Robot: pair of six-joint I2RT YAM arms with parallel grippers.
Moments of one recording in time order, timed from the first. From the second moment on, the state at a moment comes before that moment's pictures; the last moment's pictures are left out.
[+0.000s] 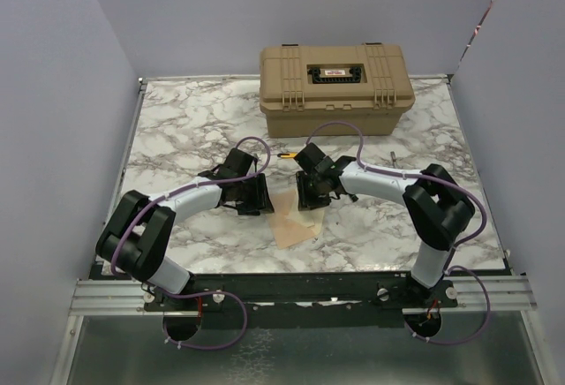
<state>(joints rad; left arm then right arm) -0.51 1.51 0.74 -0.29 0.27 -0.64 0.79 1.80 1.13 -0.48 0.01 0.64</state>
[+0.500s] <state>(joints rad) -0.51 1.52 0.74 -0.26 0.33 -0.65 0.79 1.81 1.09 -0.35 -0.15 0.65</state>
